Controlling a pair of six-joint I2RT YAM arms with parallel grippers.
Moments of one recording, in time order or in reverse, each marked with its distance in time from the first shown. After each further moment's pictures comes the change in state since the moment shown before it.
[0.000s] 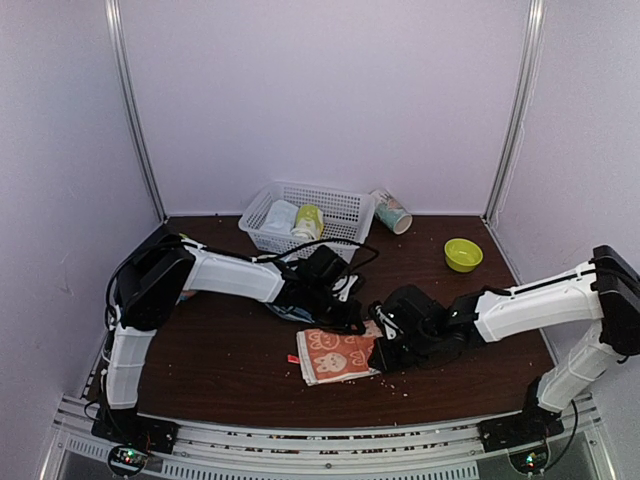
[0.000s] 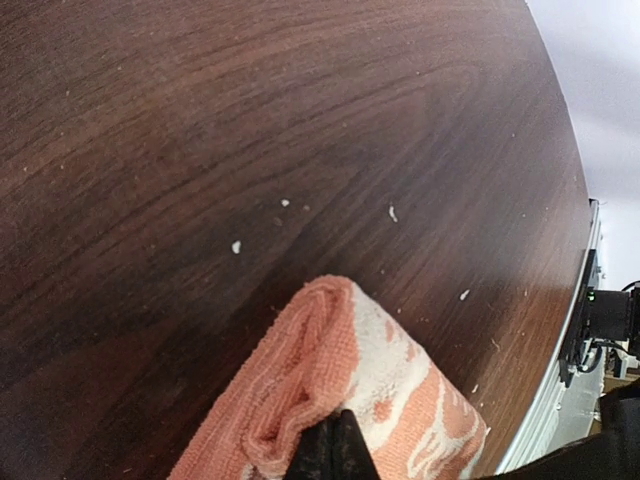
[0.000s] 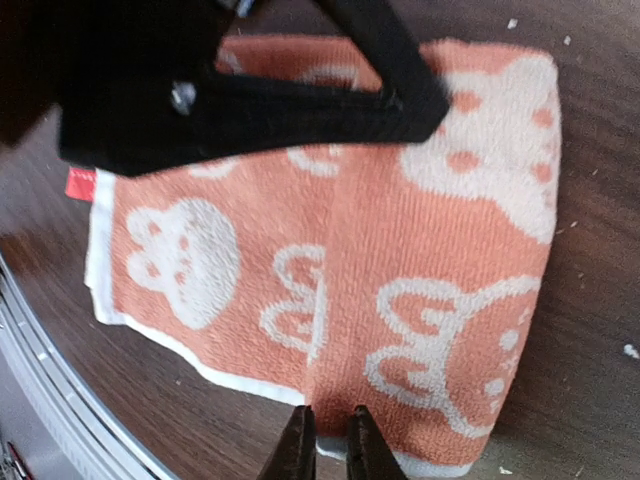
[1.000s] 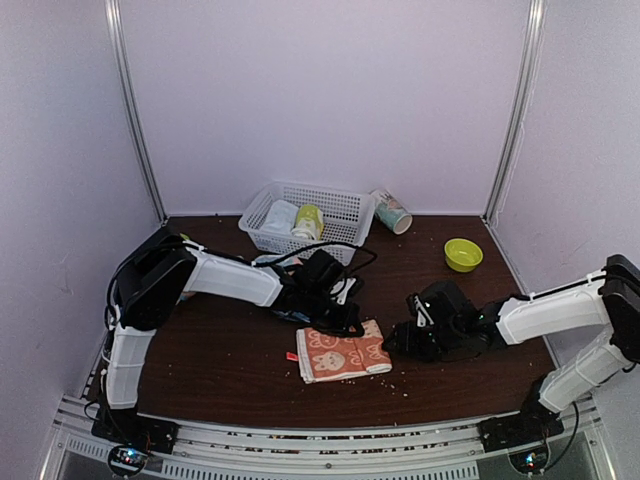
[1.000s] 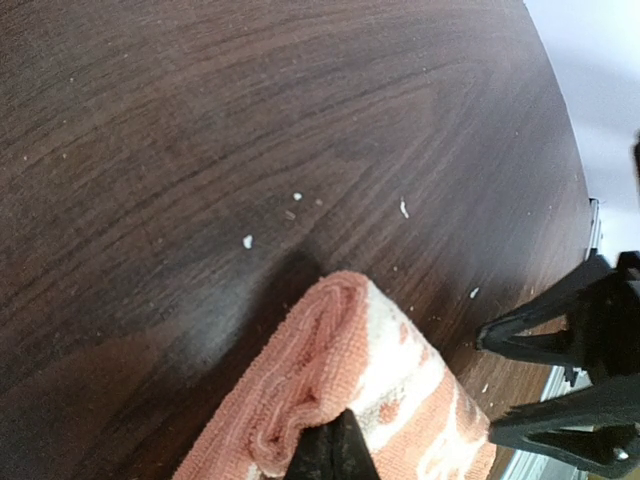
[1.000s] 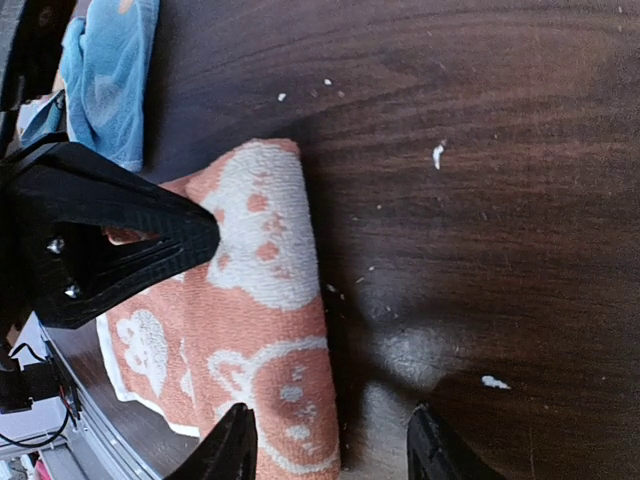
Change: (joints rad) left arm 0.002 0.000 -0.050 0.065 -0.004 0.001; right arm -0.204 -0.095 -0.218 0.239 -0.076 0.210
